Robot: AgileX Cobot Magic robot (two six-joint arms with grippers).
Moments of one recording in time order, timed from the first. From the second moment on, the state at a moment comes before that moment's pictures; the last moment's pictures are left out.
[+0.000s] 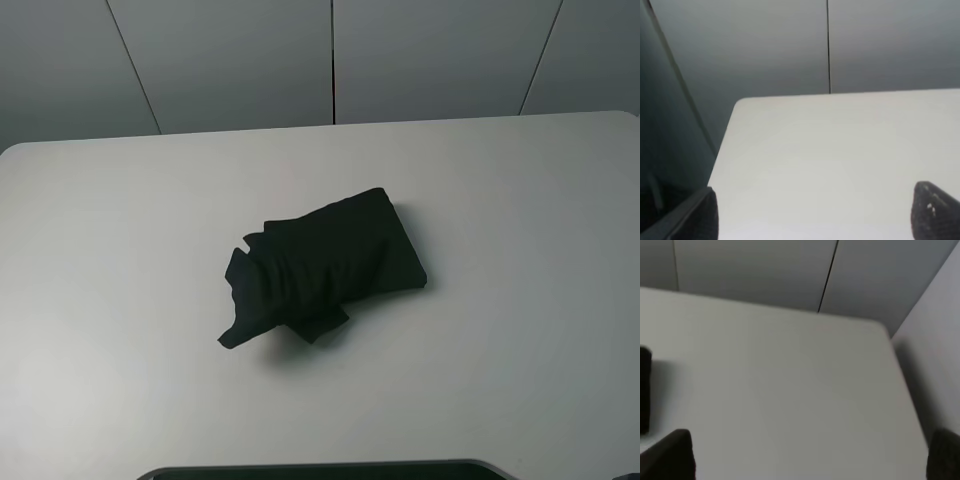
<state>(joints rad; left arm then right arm) -0.50 0.21 -0.91 0.44 1.23 -0.28 -0.16 0.15 -0.78 0.08 1.23 -0.27</state>
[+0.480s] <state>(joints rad) -0.50 0.21 -0.55 0.27 1.09 -0.28 -0.16 0.15 -0.53 0.14 1.14 -0.26</state>
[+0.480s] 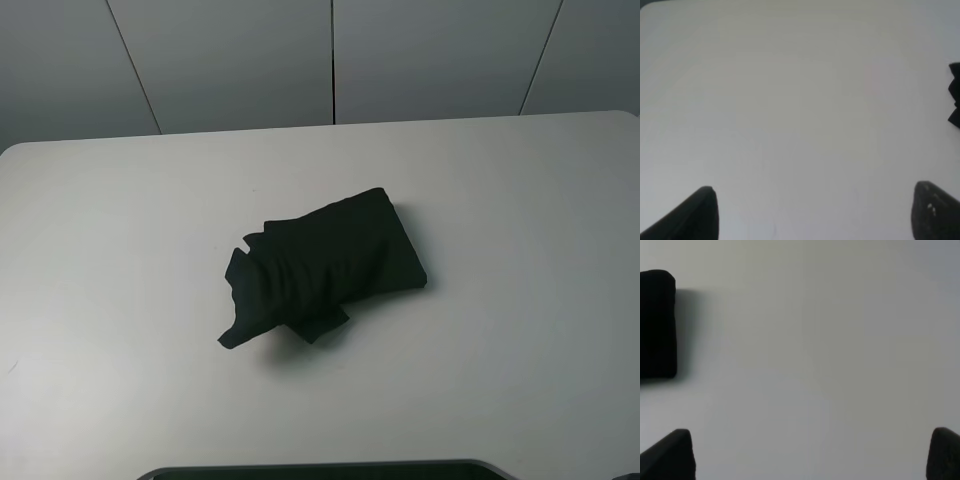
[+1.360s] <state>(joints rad) -0.50 0.21 -0.52 -0.18 1.09 0.19 -0.16 0.15 -0.51 0.13 1.11 -0.25</state>
